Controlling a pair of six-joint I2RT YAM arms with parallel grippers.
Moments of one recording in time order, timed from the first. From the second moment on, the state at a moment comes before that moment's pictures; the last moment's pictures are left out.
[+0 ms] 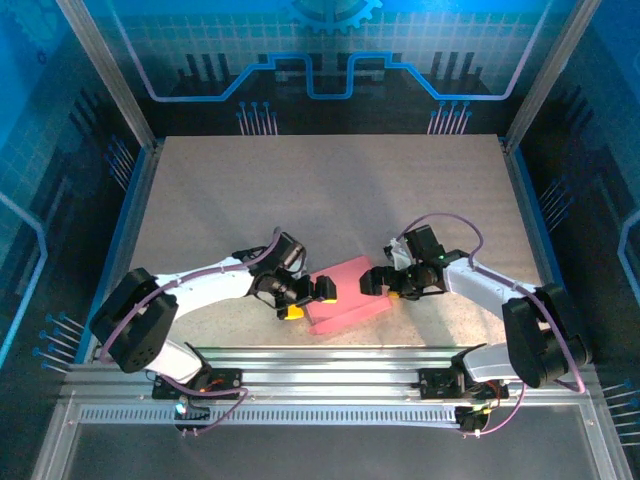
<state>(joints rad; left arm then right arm) -0.67 1.50 0.78 -0.42 0.54 -0.96 0.36 1.37 0.64 -0.44 -0.58 0.38</state>
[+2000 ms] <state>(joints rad) -0.60 1.39 0.82 -0.24 0.66 -1.17 0.26 1.10 0.81 -0.72 -0.57 0.48</state>
